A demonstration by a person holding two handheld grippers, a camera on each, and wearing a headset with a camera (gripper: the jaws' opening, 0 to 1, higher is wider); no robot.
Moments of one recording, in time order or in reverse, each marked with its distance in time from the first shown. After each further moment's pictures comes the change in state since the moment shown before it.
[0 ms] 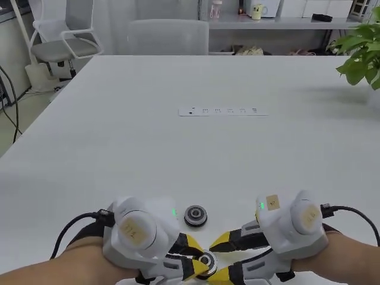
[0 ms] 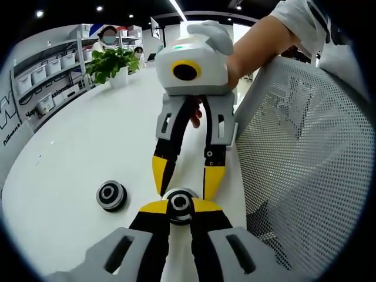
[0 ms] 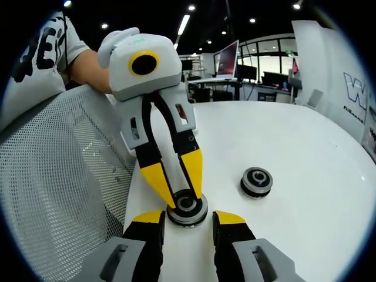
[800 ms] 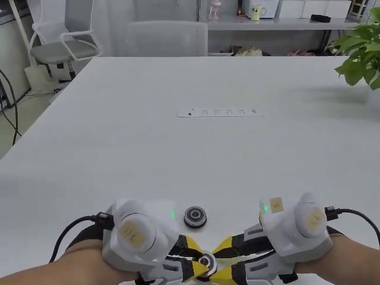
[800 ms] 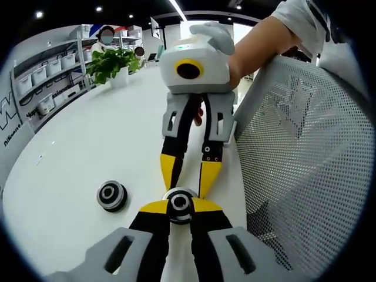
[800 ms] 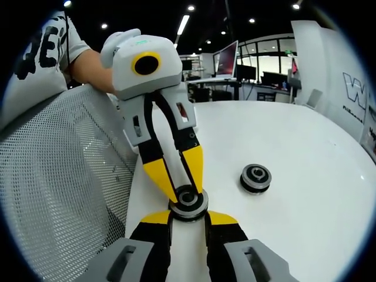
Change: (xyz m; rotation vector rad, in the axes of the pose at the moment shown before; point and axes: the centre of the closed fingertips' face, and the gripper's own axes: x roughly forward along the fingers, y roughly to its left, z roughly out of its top) left arm 0.000 -0.002 0.001 0.004 0.002 0.007; right arm -0.006 0.003 -0.005 -0.002 0.004 -0.004
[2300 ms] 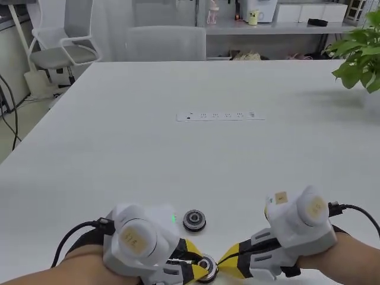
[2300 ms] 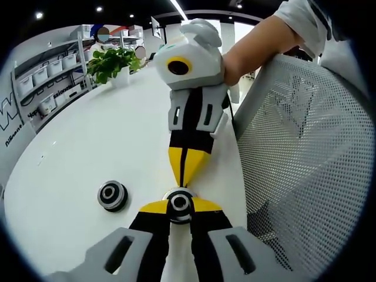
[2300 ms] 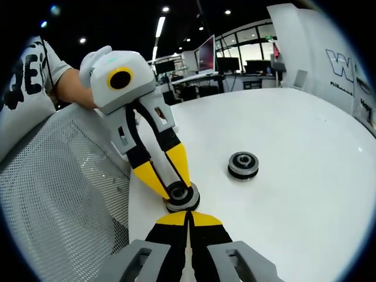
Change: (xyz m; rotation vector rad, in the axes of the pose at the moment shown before) left arm 0.000 0.001 0.000 0.001 0.007 0.015; right arm -0.010 -0.010 -0.005 0.176 0.004 -0.024
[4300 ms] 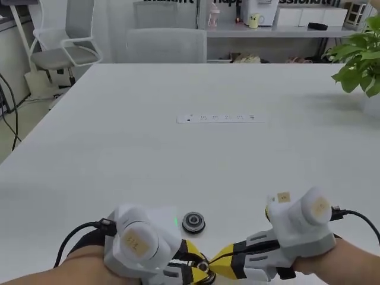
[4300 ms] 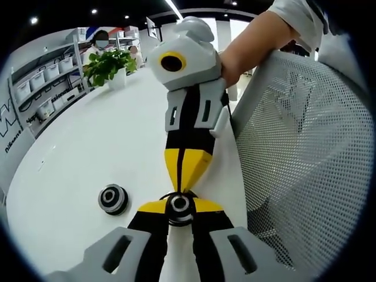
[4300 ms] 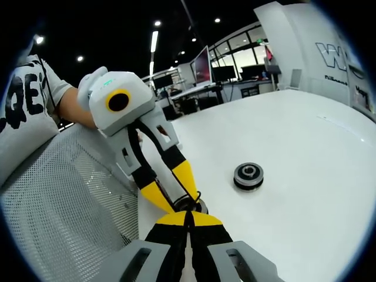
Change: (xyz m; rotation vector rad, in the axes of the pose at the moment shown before) left arm -0.001 -0.001 0.003 0.036 0.009 -0.007; right arm -0.002 0.013 0.020 0.060 -0.110 0.035
